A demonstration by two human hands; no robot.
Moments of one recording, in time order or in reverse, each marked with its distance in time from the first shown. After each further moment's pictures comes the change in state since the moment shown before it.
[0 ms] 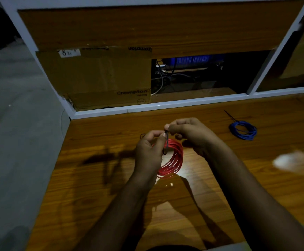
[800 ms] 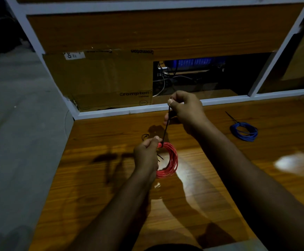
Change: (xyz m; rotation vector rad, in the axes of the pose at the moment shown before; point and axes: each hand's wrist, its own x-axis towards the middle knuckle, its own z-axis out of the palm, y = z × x) left_hand 0.013 -0.016 0.001 -0.106 0.170 -0.265; right_hand 0.024 -0.038 0.008 0.059 0.302 -0.240
